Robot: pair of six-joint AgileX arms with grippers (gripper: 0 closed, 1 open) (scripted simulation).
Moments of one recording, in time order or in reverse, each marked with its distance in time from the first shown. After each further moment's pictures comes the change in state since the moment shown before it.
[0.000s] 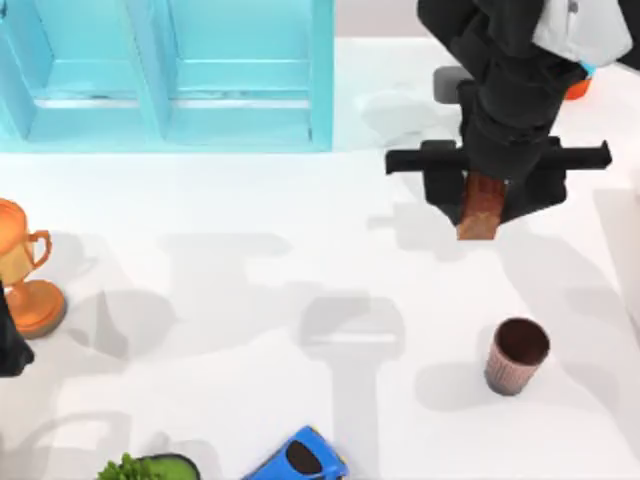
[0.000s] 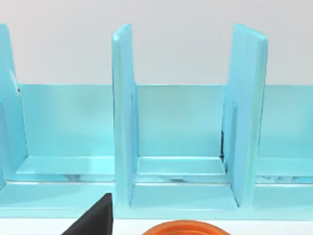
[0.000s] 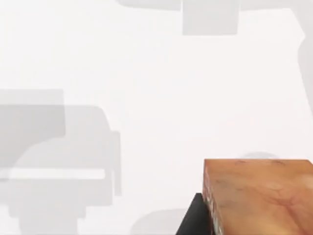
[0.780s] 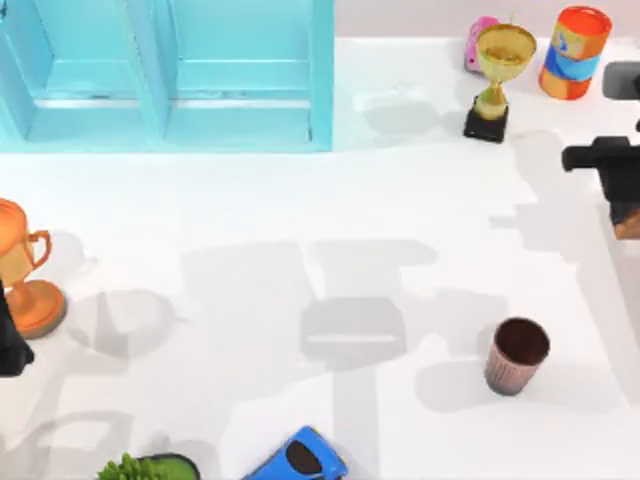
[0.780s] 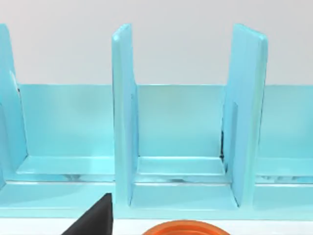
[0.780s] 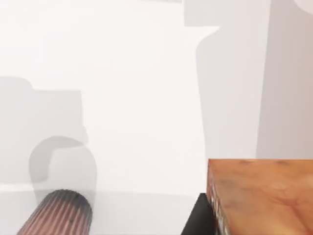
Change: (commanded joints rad) left arm 0.000 0.000 0.000 0.000 0.000 0.000; right arm -0.324 -0.221 -0.262 0.053 -0.033 -0.322
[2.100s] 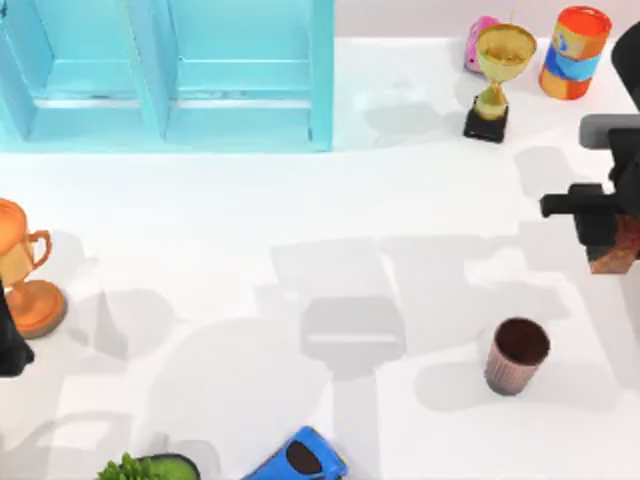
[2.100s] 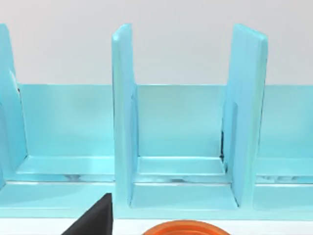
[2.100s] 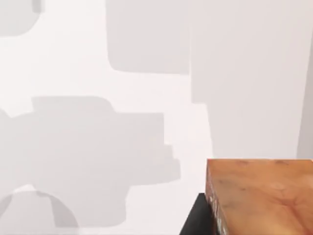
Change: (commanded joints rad) left arm 0.000 0.000 0.000 0.000 0.000 0.000; right arm -0.003 0.061 -0.178 0.245 -0.002 0.000
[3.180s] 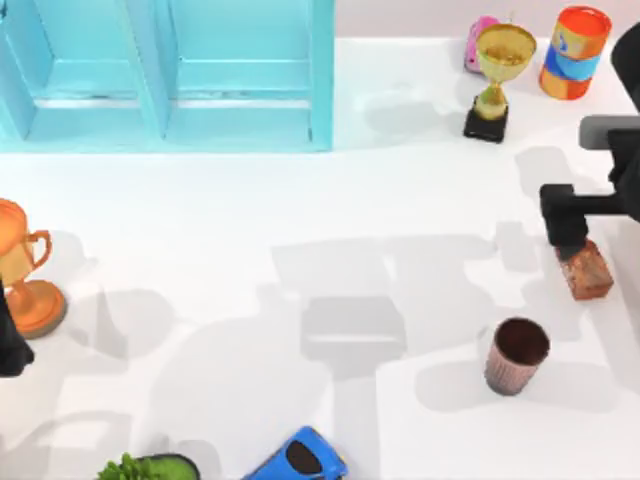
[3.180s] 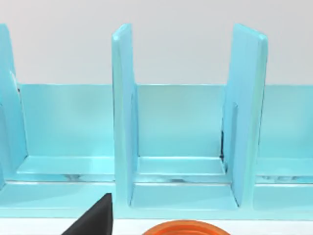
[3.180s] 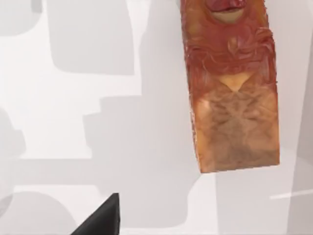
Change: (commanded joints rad) left arm 0.000 0.000 0.000 0.000 0.000 0.000; right arm 0.000 0.000 0.000 0.000 0.000 0.000
